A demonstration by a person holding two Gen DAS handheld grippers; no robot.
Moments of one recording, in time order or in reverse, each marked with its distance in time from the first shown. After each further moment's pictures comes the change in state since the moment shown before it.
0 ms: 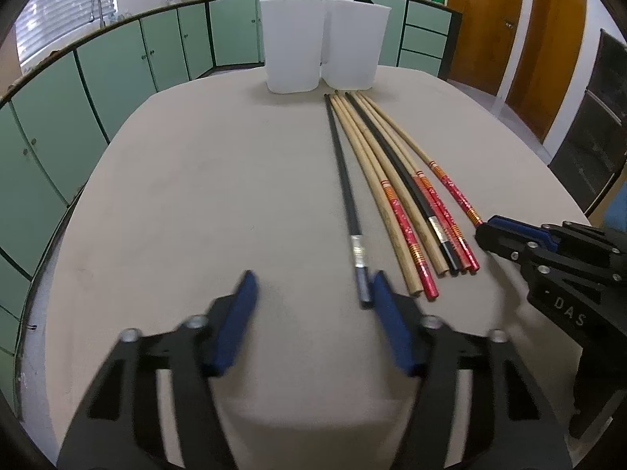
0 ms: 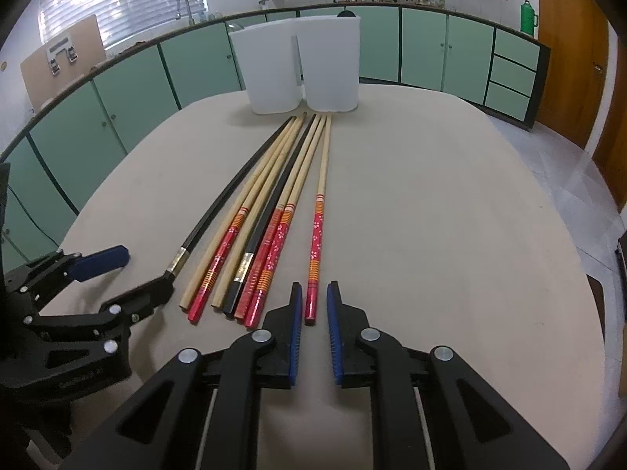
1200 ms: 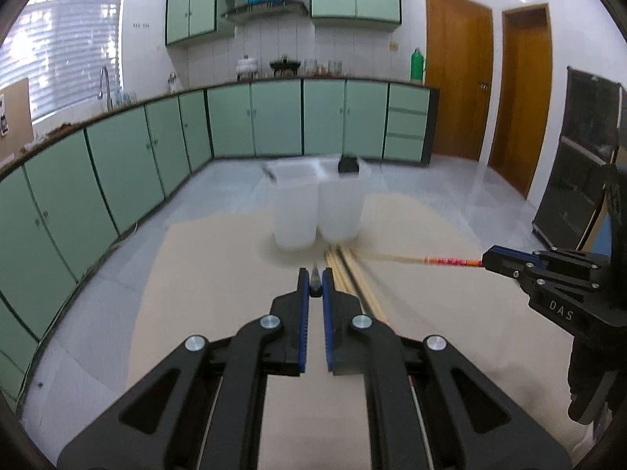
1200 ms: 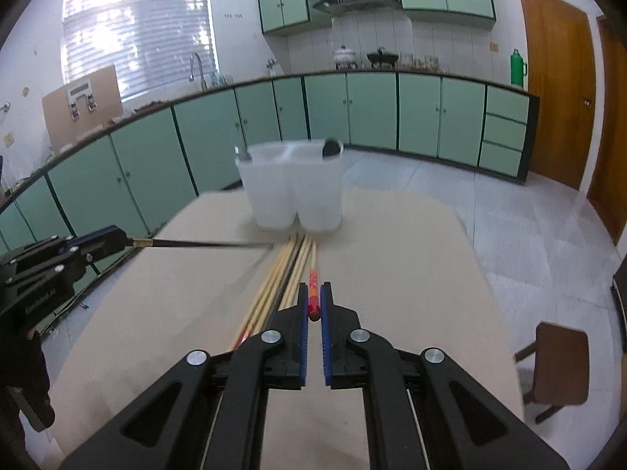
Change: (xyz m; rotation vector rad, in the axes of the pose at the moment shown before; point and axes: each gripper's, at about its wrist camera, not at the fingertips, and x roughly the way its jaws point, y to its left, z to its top) left arm -0.111 0.008 0.082 0.053 -0.344 -0.019; right arm -0.101 -0.022 0.069 -0.027 -0.273 0.017
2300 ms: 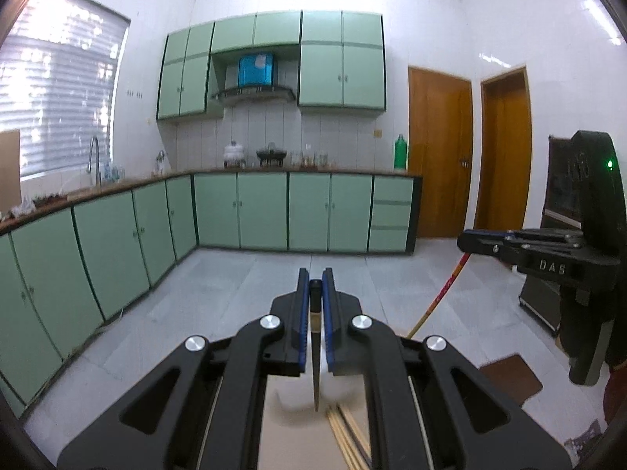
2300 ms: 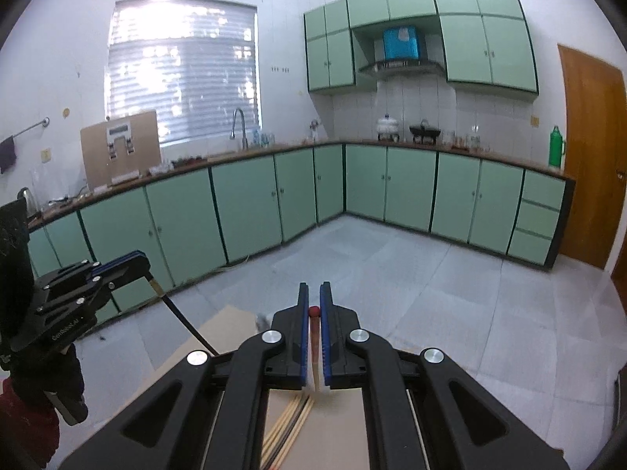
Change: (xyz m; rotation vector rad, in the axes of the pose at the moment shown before) left arm -0.010 0.017 0.169 0.006 -0.323 -0.070; right arm -0.022 -0.008 0.212 -0.109 -0.203 0.121
